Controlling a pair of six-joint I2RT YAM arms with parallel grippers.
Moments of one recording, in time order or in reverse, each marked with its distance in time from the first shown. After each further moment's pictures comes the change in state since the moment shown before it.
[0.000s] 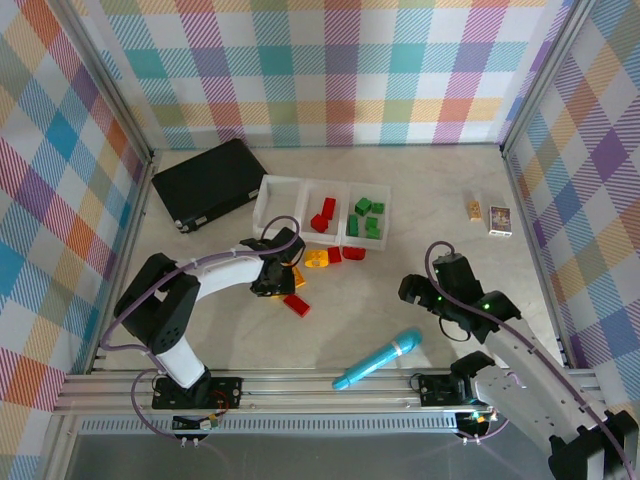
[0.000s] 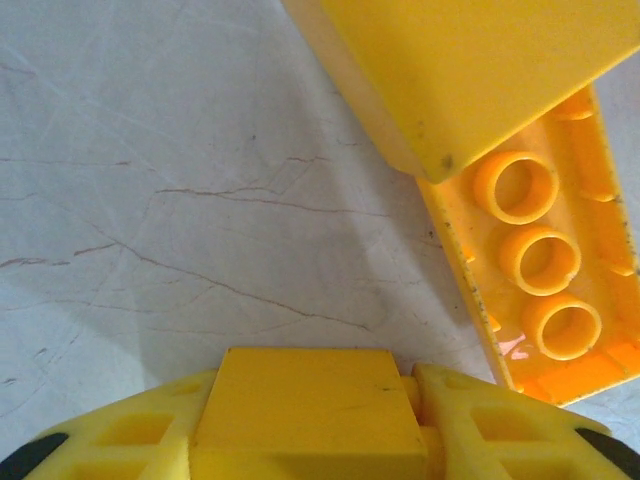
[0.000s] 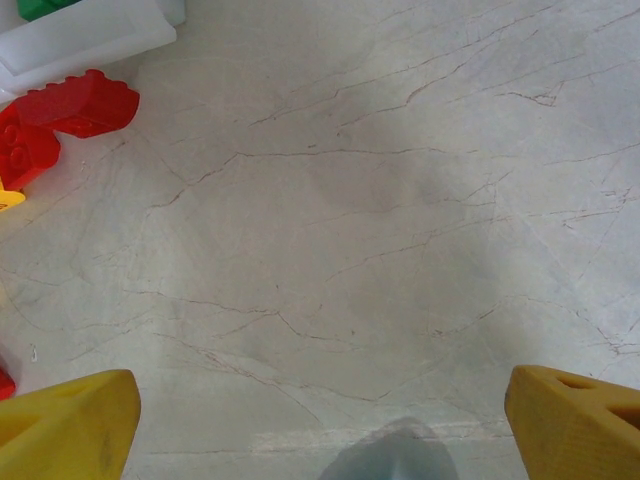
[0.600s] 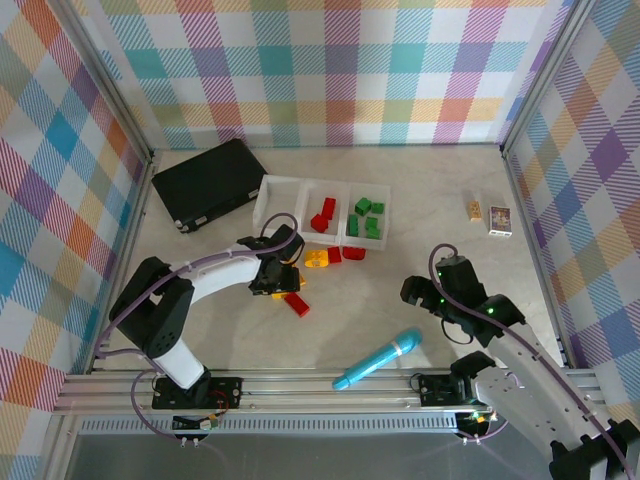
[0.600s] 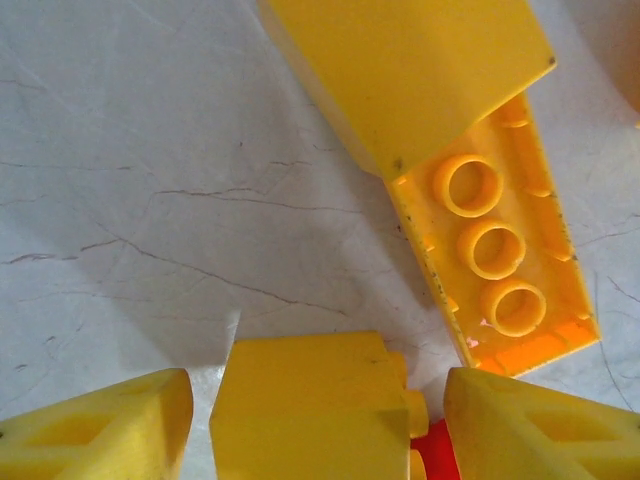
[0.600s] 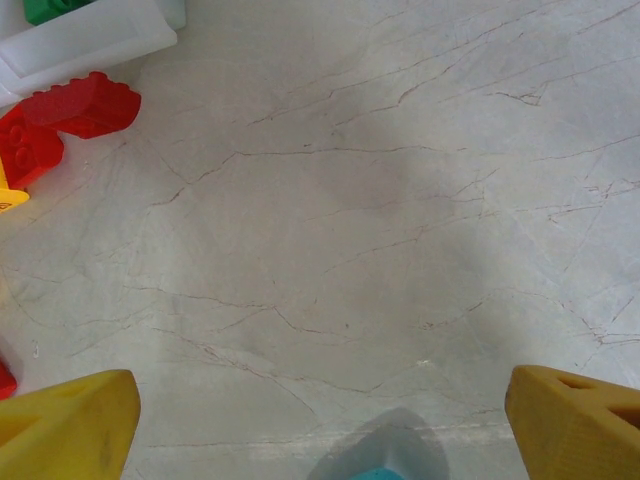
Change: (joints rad) left arm -0.010 -0.011 0.012 -0.004 0.013 0.001; right arm 0.000 -0.039 0.000 -0.031 0.007 0.000
